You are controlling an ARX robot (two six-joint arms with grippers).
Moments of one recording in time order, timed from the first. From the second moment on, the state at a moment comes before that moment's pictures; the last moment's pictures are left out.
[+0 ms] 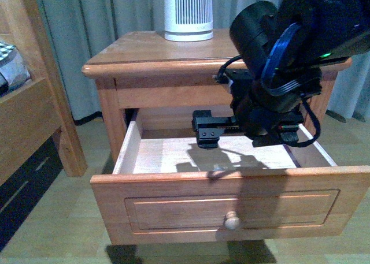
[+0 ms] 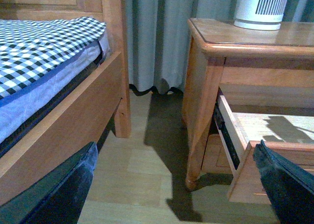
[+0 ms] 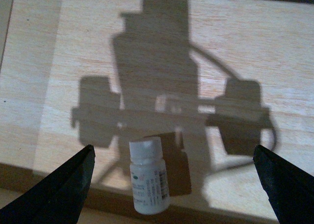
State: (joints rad) left arm 0.00 0.01 0.01 0.00 0.00 -0.01; right arm 0.32 2.15 1.53 -0.31 0.03 0.19
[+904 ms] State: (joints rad) left arm 0.00 0.01 0.01 0.00 0.00 -0.01; right arm 0.37 2.39 1.77 -0.57 0.03 0.26
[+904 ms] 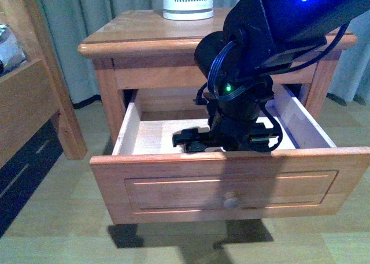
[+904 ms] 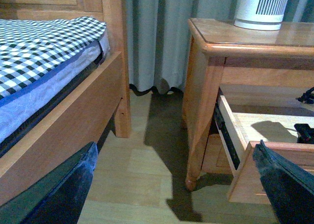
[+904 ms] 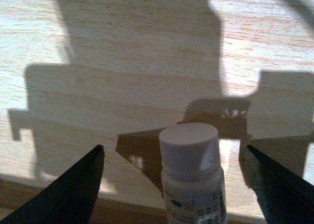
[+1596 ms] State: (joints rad) left arm 0.00 0.01 0.01 0.00 0.00 -0.01; right arm 0.37 2.31 1.62 -0.26 0.06 0.21
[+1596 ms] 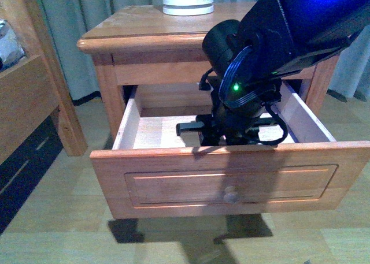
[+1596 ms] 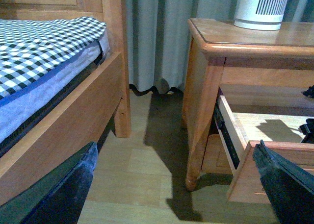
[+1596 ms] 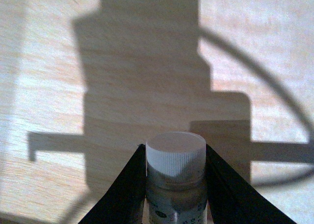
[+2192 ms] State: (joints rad) left arm 0.00 0.01 0.01 0.00 0.00 -0.01; right arm 0.40 1.86 1.32 0.29 0.01 -0.17
